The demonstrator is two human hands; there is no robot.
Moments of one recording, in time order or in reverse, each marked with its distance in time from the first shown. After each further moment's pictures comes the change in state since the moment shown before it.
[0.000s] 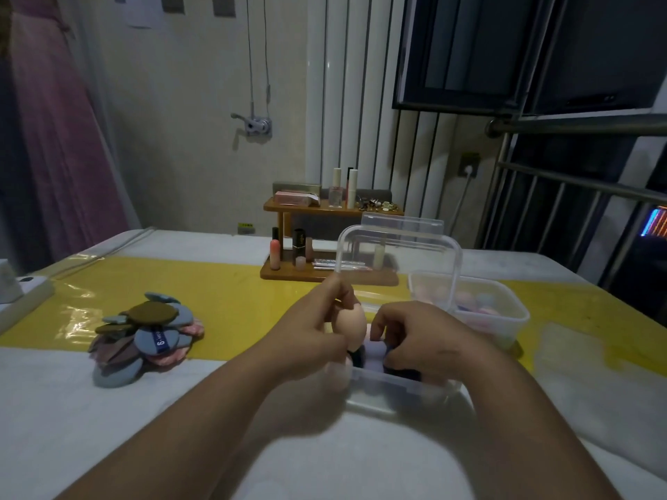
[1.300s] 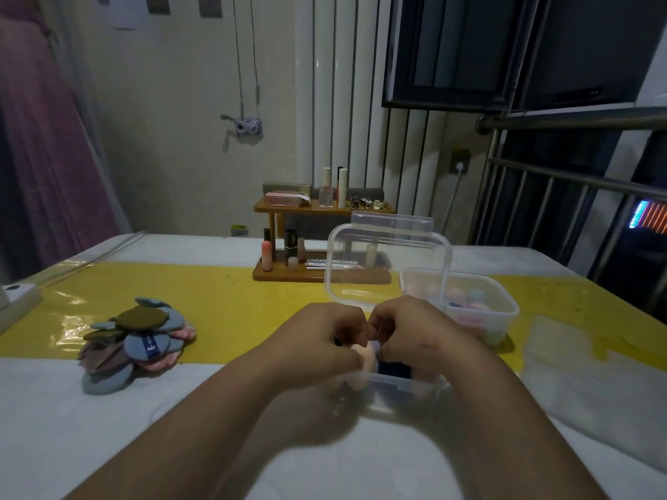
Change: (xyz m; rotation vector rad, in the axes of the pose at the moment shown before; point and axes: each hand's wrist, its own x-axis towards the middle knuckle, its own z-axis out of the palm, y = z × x) left_hand 0.004 0.015 0.009 0.379 -0.158 -0.041; right_hand 0.001 -0.006 0.002 -0.032 0.071 0.050
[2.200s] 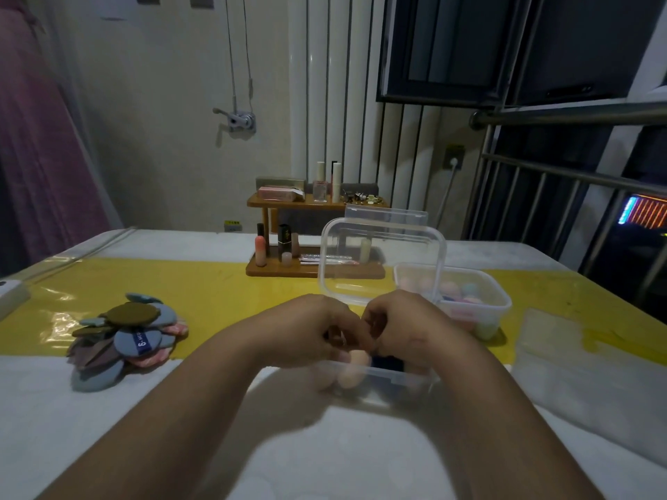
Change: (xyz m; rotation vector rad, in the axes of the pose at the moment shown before) left_hand 0.008 0.003 -0.020 0.177 -0.258 0.091; right_hand 0.003 0.000 0.002 -0.070 0.017 0.027
